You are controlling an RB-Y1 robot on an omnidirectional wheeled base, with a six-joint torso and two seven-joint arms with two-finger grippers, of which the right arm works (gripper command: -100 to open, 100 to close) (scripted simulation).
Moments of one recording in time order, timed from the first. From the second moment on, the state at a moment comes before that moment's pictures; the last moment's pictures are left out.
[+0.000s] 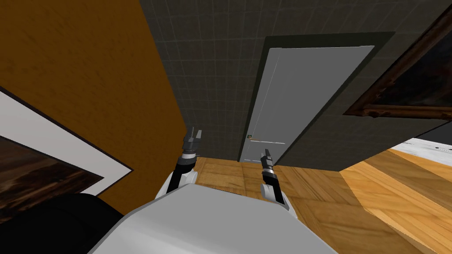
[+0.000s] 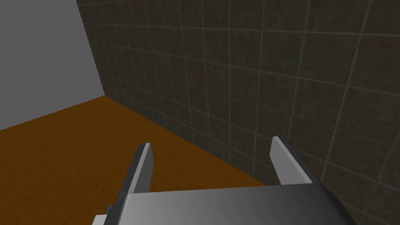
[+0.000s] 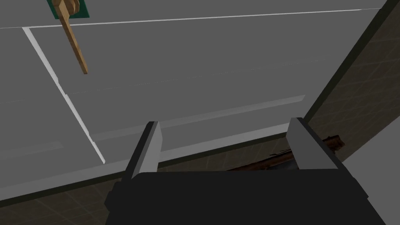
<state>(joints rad) 0.19 -0.11 -0.08 -1.47 -0.10 -0.59 0.02</state>
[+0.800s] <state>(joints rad) 0.10 -0.14 -0.11 -1.23 -0.12 -0.66 0.00</state>
